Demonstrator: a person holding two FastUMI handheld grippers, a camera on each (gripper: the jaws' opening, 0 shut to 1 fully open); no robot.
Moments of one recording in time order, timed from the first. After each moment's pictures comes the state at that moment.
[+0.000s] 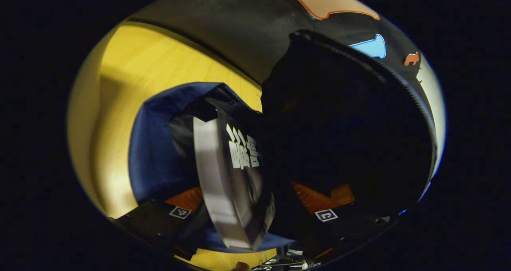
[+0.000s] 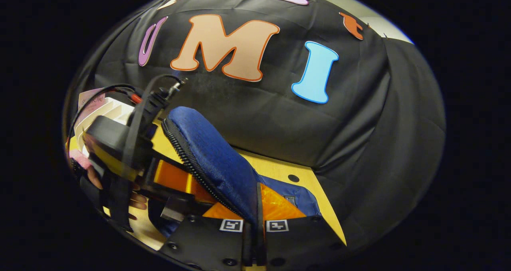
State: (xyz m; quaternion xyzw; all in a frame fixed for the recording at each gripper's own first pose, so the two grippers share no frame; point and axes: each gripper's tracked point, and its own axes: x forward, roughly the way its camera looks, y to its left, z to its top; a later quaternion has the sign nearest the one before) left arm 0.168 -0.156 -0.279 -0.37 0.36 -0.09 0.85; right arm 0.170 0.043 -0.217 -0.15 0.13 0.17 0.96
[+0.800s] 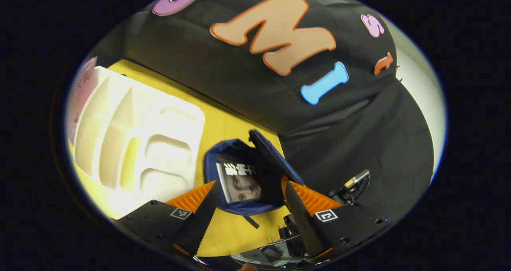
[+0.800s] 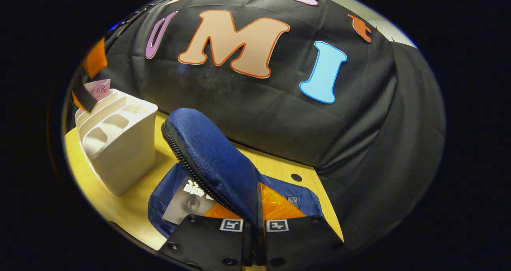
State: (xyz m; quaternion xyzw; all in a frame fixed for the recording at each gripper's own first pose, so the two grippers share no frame) left arm 0.034 -0.031 -0.091 -0.32 0.27 -0.03 0.91; right arm 0.167 0.052 -0.228 -0.18 0.13 0.19 0.96
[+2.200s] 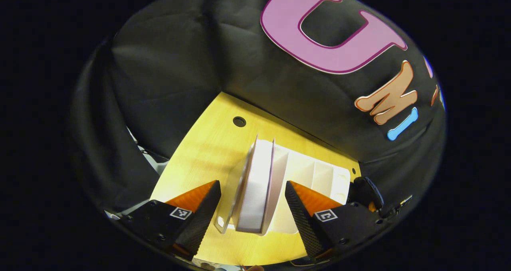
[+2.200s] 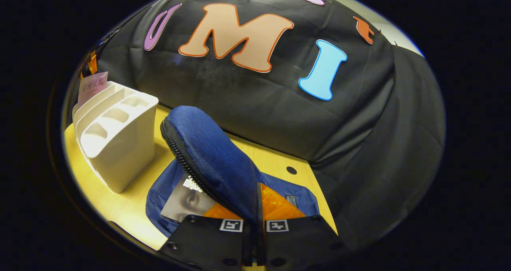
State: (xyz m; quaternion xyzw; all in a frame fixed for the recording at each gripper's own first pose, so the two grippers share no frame) left arm -0.026 0.335 -0.115 -0.25 0.33 0.16 0.89; right arm 0.149 0.054 -0.229 -0.21 0.16 0.15 0.95
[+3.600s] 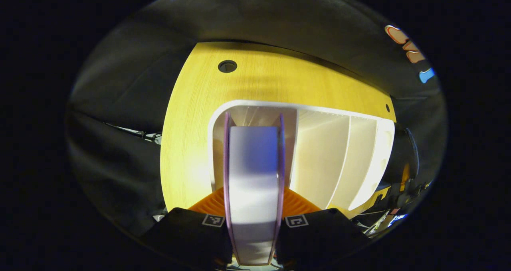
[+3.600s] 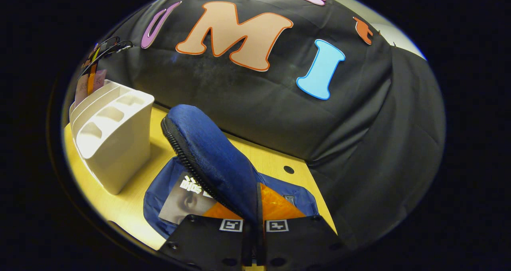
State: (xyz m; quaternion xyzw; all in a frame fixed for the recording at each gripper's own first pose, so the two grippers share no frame) left arm -0.012 0.316 -0.195 -0.15 0.61 0.14 0.77; right arm 0.151 0.056 -0.233 -0.21 0.16 0.13 0.96
